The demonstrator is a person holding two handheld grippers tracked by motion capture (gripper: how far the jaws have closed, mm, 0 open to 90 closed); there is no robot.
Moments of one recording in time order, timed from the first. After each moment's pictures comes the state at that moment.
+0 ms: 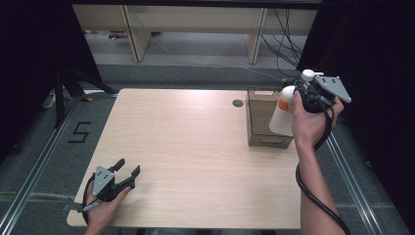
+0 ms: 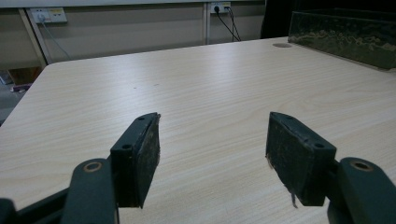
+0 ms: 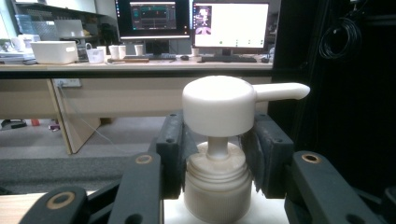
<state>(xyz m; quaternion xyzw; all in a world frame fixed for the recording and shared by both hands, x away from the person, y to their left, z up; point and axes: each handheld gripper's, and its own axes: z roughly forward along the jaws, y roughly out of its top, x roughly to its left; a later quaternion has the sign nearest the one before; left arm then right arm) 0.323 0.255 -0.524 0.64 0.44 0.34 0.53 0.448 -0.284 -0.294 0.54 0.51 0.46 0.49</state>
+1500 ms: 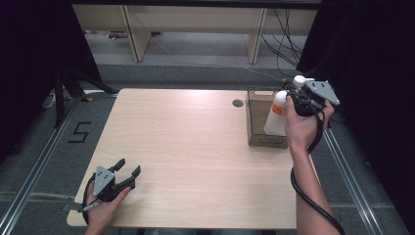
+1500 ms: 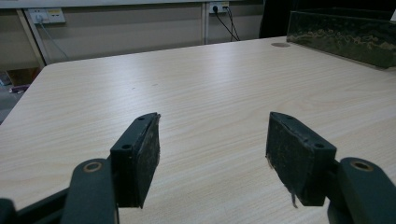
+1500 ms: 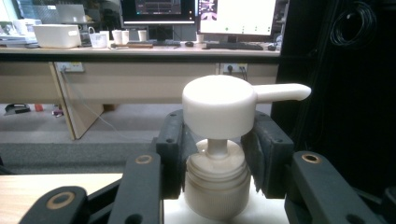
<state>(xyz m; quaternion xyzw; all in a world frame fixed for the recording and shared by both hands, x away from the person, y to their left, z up) 0.323 0.255 -0.524 0.65 0.43 0.34 0.53 0.453 -0.273 -0.313 0.55 0.52 0.45 0.47</state>
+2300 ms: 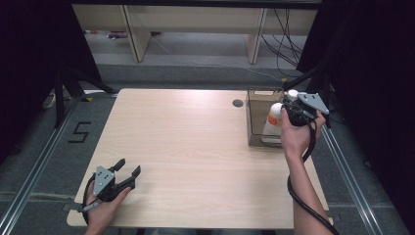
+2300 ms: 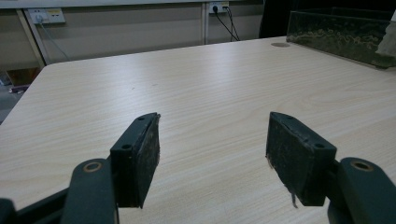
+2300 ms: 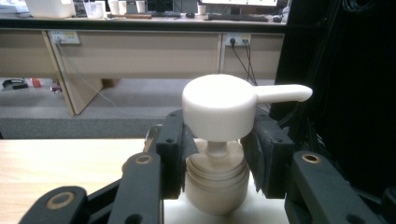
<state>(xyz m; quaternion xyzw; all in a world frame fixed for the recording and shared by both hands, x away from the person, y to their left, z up) 0.324 0.255 -0.525 0.64 0.43 0.34 0.53 0.458 -0.275 -0.357 0.57 0.55 0.42 0.45</state>
